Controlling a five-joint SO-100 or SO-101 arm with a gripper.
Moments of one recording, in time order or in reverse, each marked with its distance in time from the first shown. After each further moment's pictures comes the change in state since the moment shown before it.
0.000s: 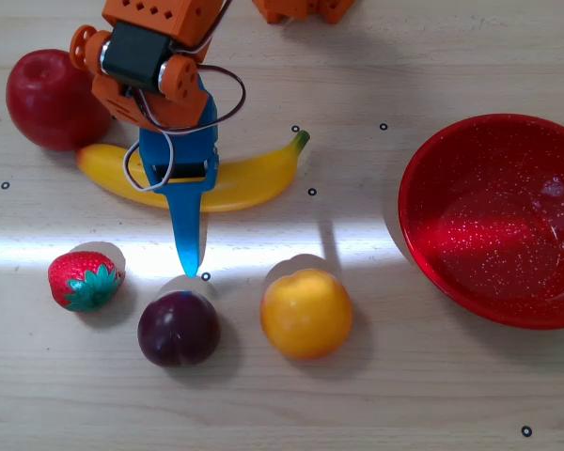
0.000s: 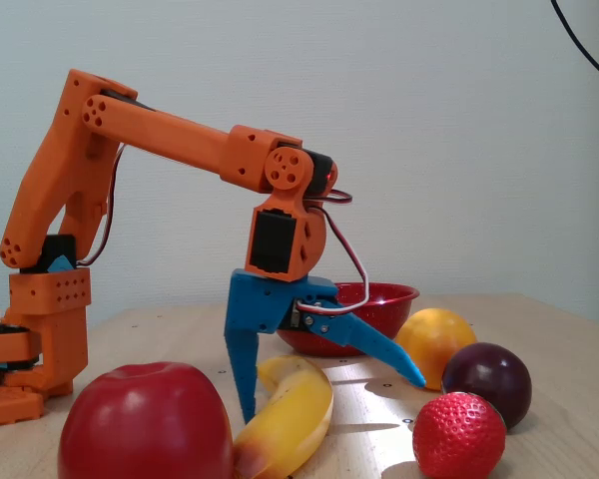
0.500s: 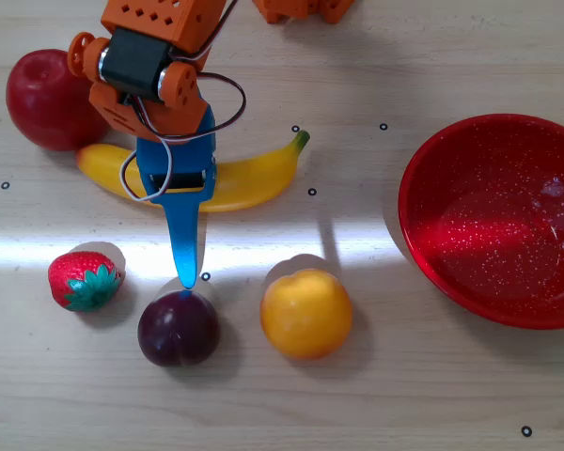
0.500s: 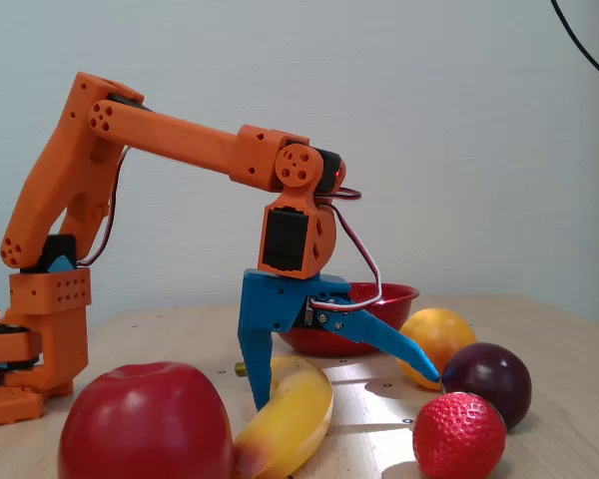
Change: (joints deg) arm 0.4 -2.0 -3.5 -0.2 0.0
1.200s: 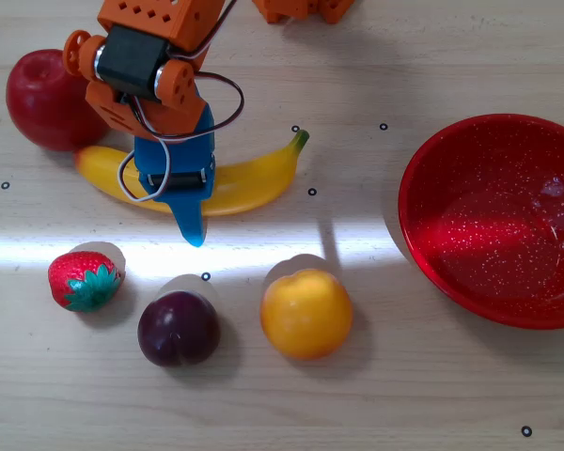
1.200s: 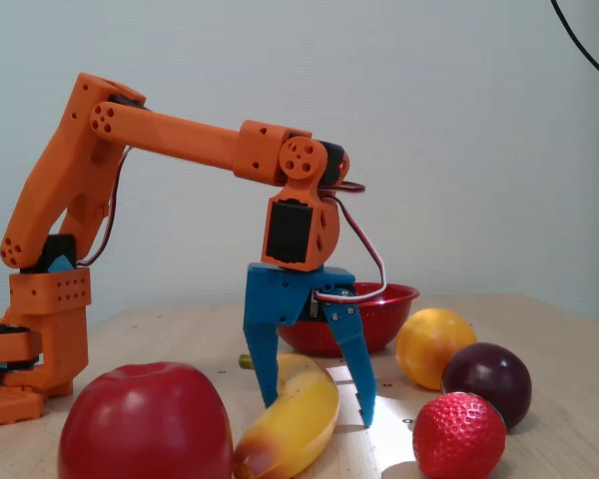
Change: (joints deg) arm 0.0 -1.2 -3.3 2.9 0.5
